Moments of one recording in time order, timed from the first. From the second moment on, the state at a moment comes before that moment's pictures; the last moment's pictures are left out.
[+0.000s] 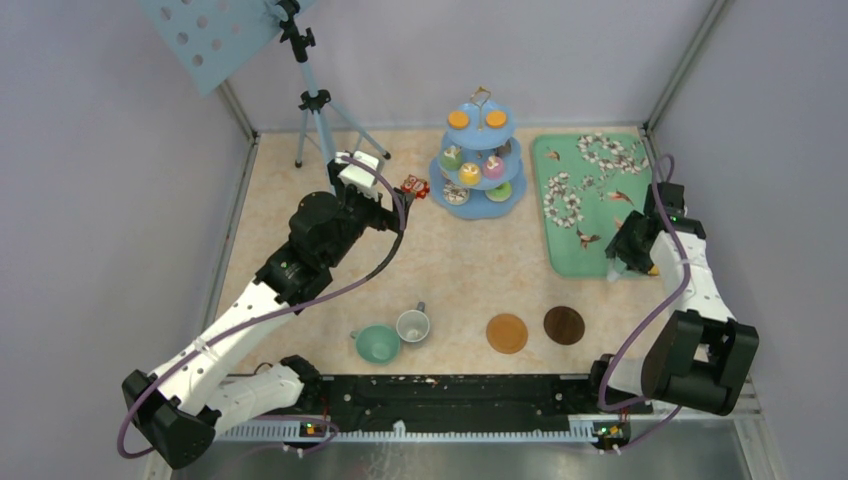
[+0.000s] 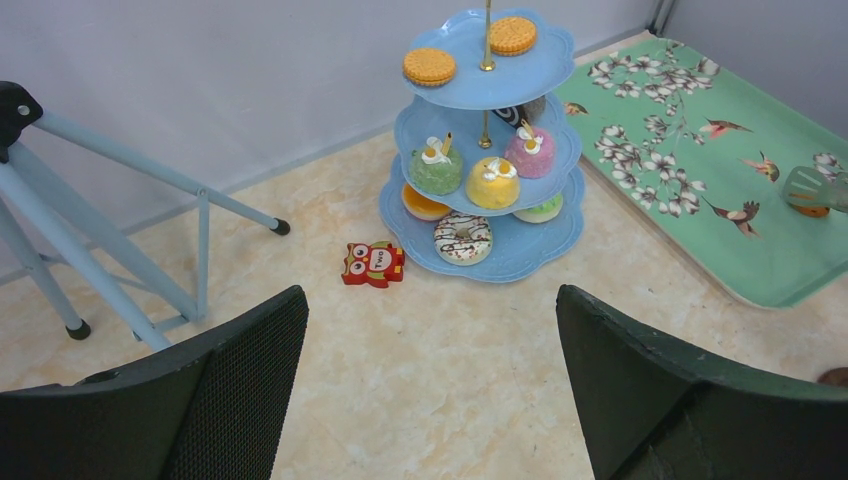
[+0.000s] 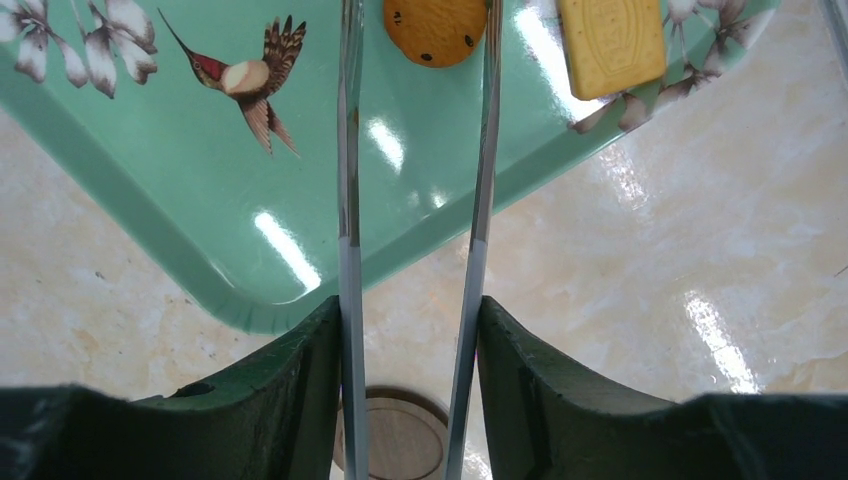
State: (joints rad) left arm -0.65 0.98 0.96 -0.02 -0.15 0.02; right arm -0.25 1.28 0.94 -0.75 0.08 0.38
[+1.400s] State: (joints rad) left arm -0.65 0.98 0.96 -0.02 -0.15 0.02; right arm -0.24 1.39 1.00 -0.80 -0.02 0.32
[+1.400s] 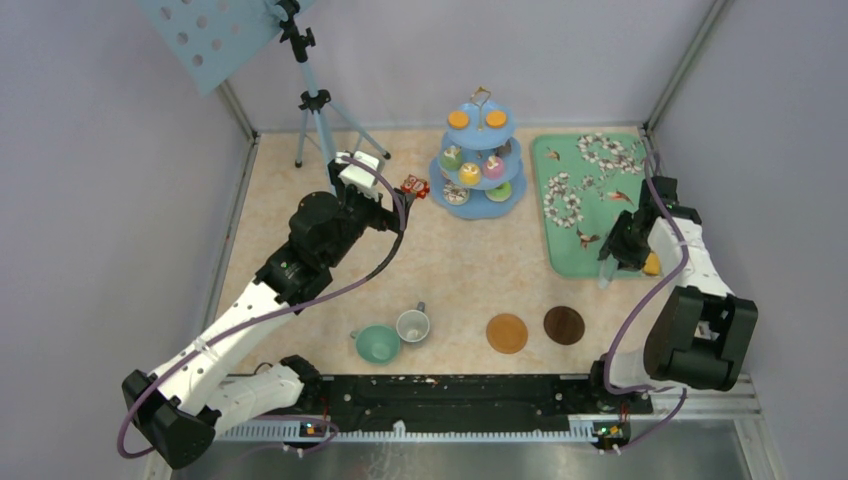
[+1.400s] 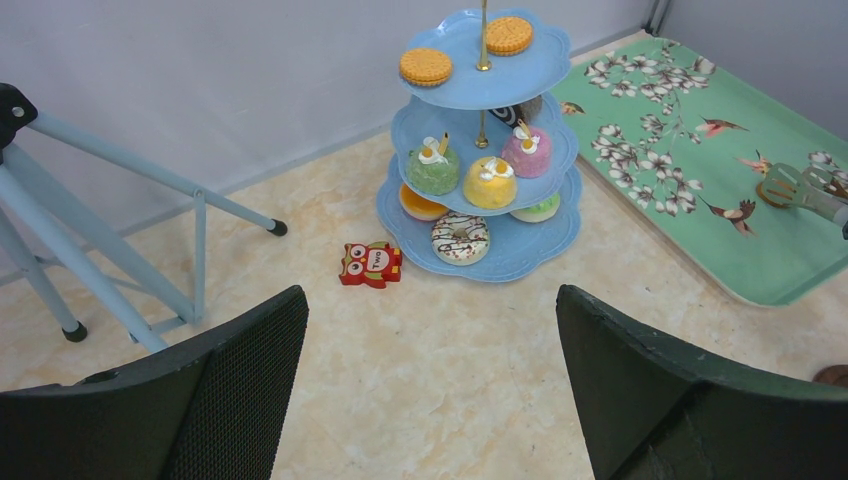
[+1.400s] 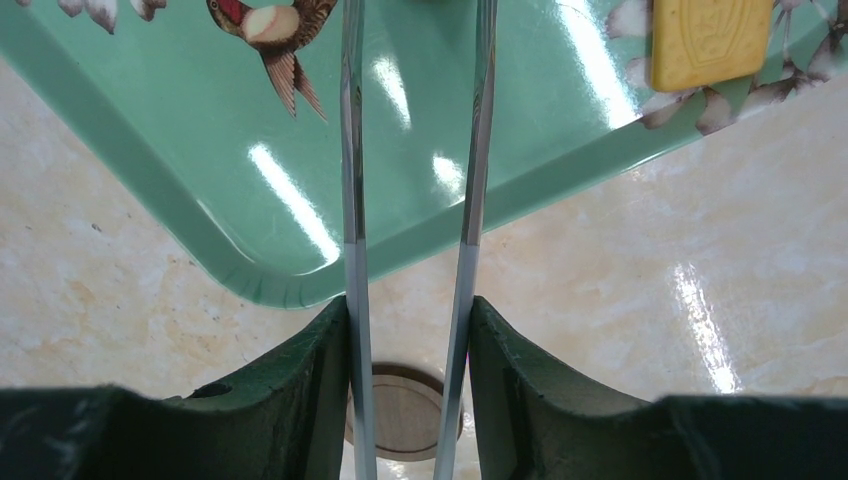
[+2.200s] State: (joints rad) left arm -0.65 0.98 0.96 -0.02 -0.15 0.02; right arm -0.20 1.48 1.08 -0.84 0.01 0.31
